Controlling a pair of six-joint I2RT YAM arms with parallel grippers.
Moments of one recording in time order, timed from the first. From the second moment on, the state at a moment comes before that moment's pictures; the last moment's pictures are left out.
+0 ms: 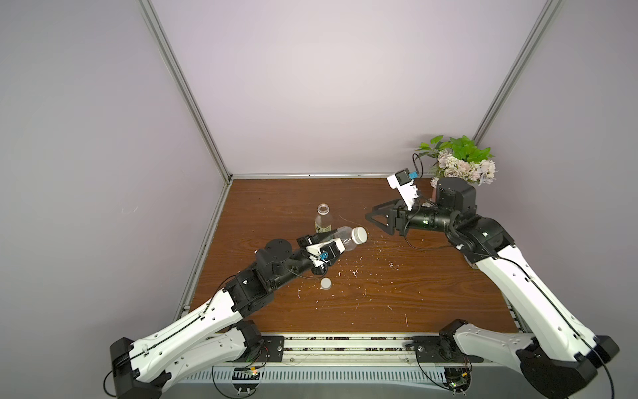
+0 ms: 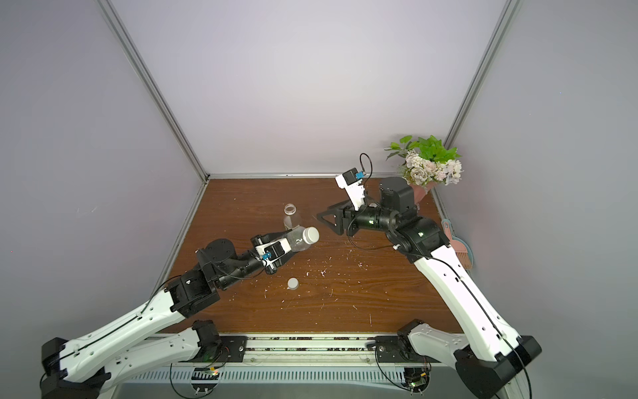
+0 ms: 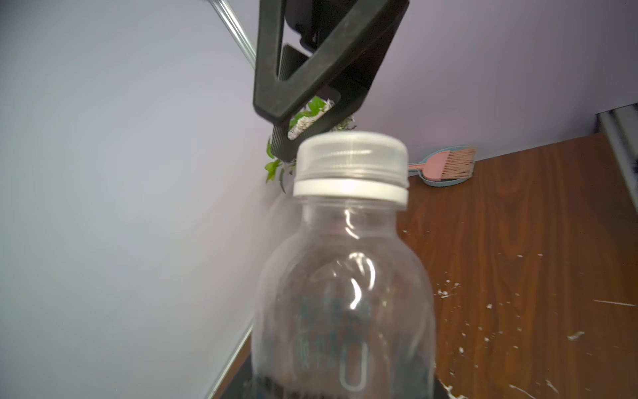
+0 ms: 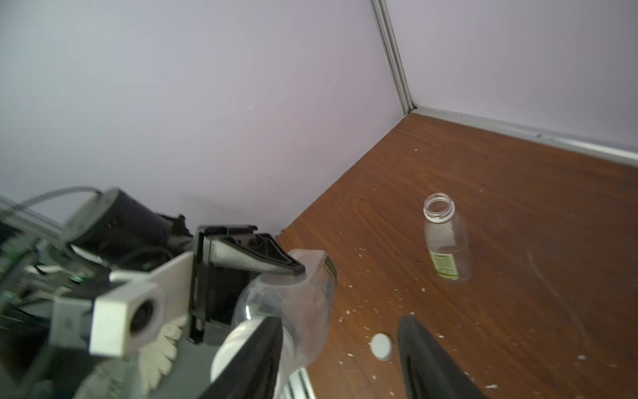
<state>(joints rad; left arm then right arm) -0.91 0.84 0.80 -0.09 0.07 0.55 0.53 1.10 1.39 -0.64 -0.63 0.12</state>
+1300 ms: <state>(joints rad) -0.91 0.98 0.96 -0.45 0.41 0.46 0.77 0.99 1.27 -0.89 -0.58 -0.64</state>
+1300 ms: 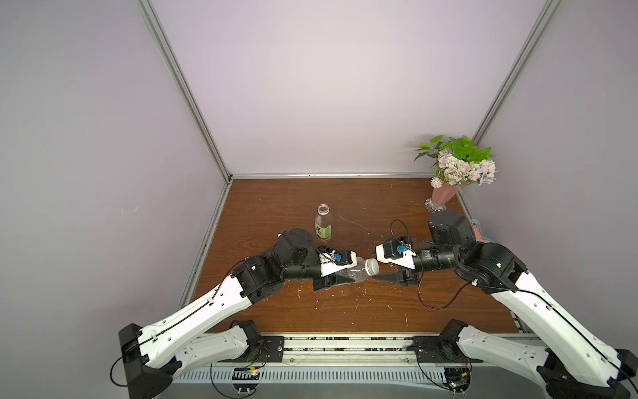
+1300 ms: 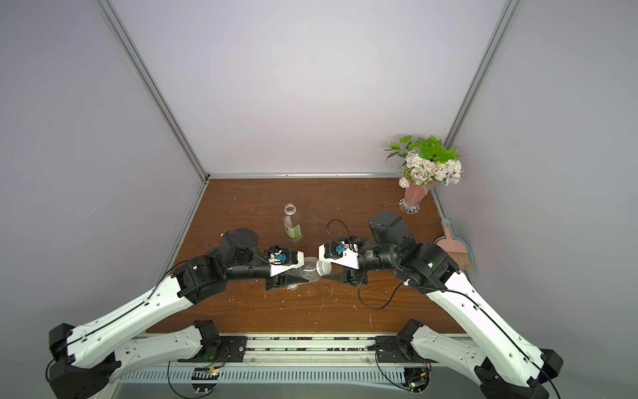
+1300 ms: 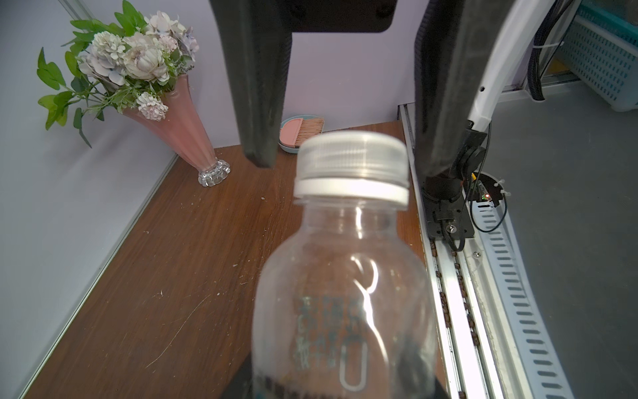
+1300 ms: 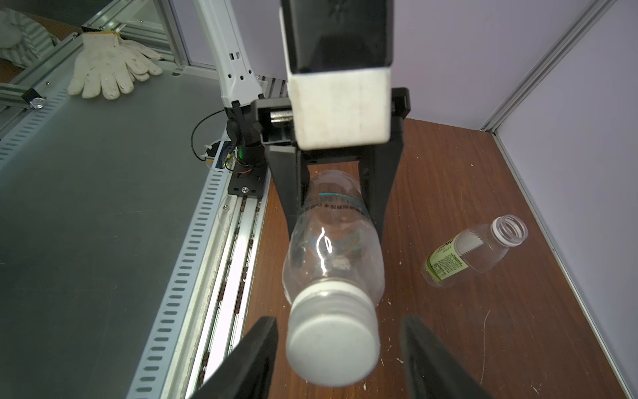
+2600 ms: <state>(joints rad) -0.91 0.89 0.86 -0.33 0.18 0.50 0.77 1.08 1.25 -0.74 -0.55 -0.09</state>
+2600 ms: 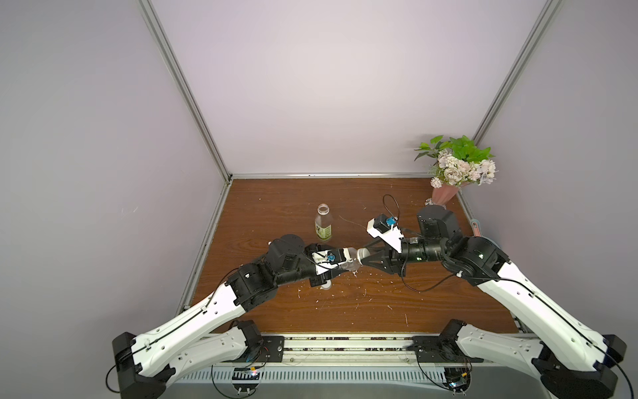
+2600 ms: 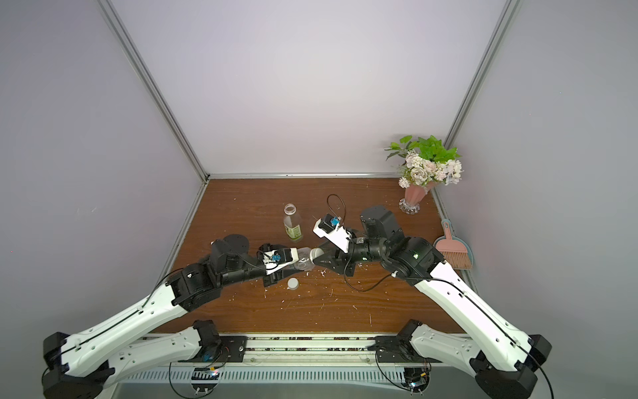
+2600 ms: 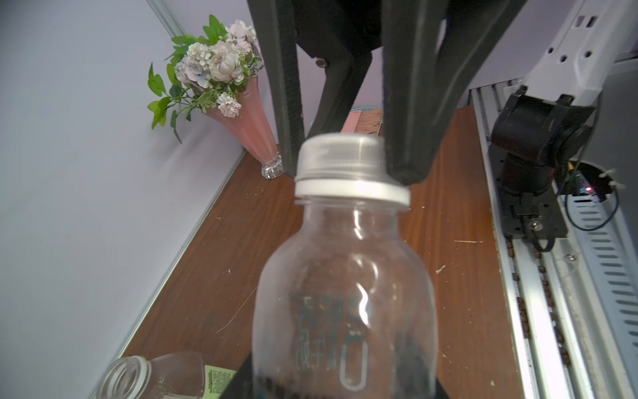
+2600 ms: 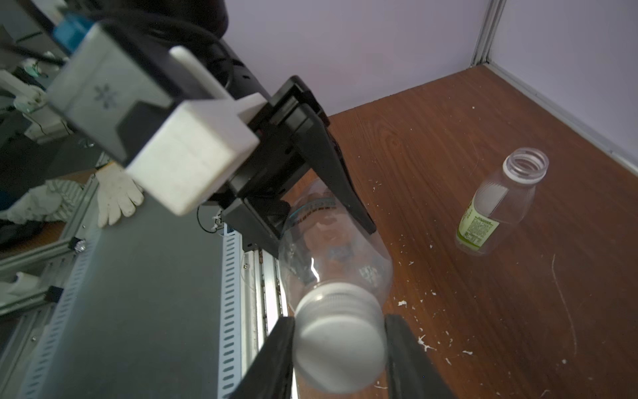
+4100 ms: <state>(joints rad) -0.91 0.84 0.71 0.14 -0.05 0.56 0.59 1.02 1.29 -0.48 -0.38 0.32</state>
